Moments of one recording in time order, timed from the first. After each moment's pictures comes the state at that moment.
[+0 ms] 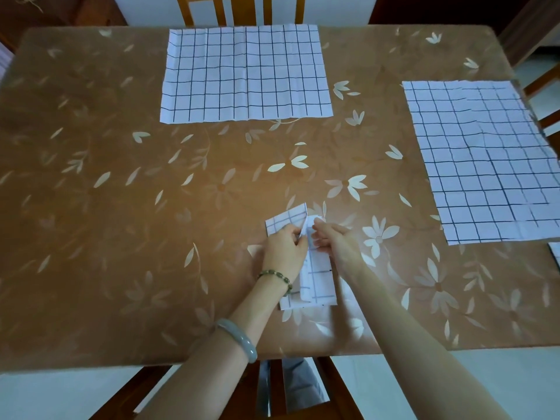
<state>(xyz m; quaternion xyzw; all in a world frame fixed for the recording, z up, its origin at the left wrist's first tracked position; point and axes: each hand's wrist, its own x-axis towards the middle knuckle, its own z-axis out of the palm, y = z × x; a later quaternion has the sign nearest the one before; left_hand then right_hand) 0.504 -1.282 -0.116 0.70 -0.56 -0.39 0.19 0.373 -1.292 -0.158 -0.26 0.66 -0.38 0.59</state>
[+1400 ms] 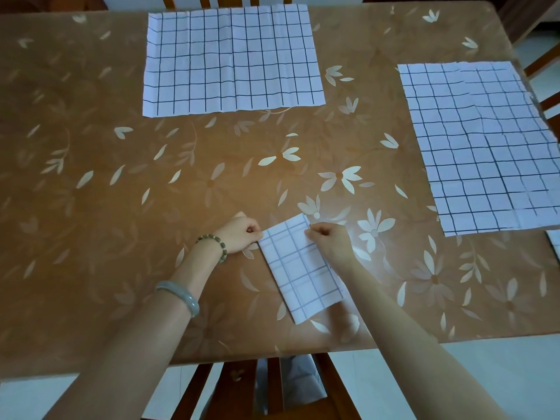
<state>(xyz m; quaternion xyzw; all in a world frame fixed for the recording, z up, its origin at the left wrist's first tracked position) 0.592 -1.339 -0.151 0.60 -0.64 -0.48 -0.05 0.371 -1.293 -0.169 -0.37 0.72 -0.28 0.52</state>
